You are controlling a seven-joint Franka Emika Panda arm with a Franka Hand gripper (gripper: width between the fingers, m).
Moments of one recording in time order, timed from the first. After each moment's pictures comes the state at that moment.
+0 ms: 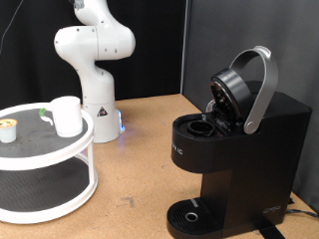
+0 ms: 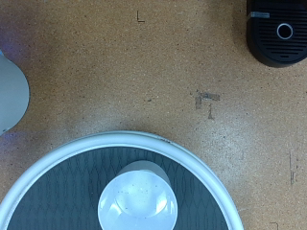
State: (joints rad) arm -0.07 -0.83 -0.17 -2.35 -0.09 1.54 -0.96
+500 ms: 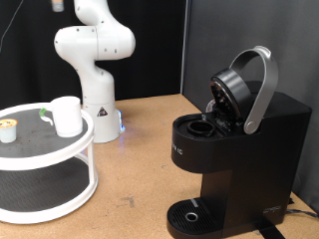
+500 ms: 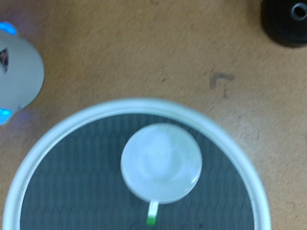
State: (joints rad) arm -0.09 -0.83 -0.27 -2.34 -0.16 1.52 -1.07
